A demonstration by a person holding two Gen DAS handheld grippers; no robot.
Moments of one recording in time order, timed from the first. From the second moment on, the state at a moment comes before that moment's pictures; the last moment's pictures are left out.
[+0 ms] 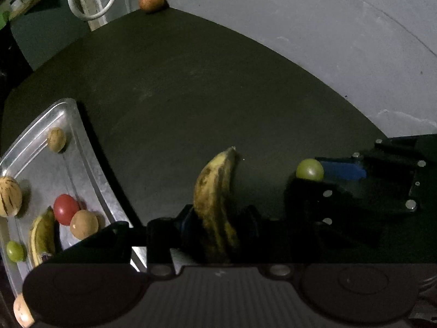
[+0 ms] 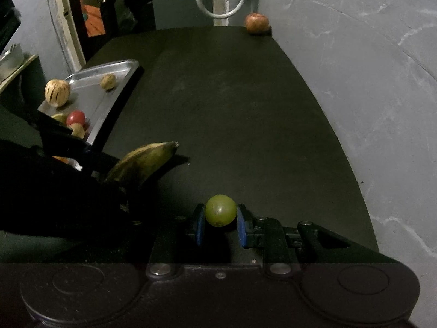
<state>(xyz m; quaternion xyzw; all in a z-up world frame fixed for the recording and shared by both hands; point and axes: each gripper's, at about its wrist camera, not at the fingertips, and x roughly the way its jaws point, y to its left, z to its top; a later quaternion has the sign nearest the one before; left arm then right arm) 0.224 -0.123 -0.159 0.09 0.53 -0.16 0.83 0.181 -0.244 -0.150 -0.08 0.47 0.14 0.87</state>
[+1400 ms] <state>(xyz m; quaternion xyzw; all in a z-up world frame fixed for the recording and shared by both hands) 0.169 0.026 -0.163 -0.39 0.54 -0.16 0.73 0.170 -0.223 -0.137 -0.02 0.46 0.17 0.87</state>
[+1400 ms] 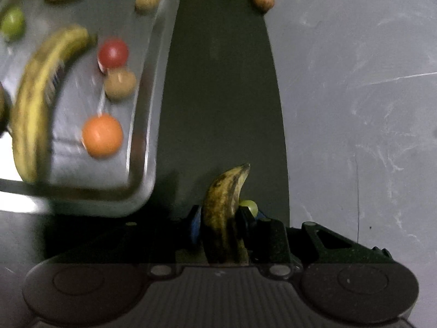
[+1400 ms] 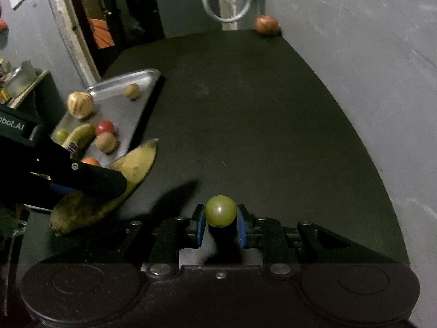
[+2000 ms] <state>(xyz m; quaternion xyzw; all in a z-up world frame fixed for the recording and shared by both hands) 0.183 0.117 -0.119 -0.40 0.45 -0.01 0.80 0.260 -0.139 -0.107 -0.04 0.41 0.27 0.87</state>
